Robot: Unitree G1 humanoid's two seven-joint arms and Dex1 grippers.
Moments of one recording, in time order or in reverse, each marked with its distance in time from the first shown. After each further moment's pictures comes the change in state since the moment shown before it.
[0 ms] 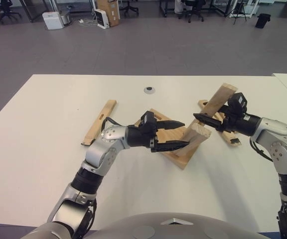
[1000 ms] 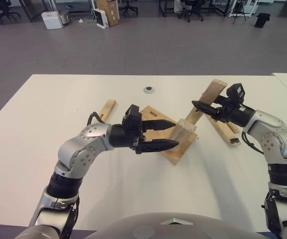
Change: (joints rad) left arm 0.038 0.154 0.126 -0.293 -0.275 0.356 0.058; right arm -0.116 0.078 -0.006 0.122 0.003 -0.020 -0.067
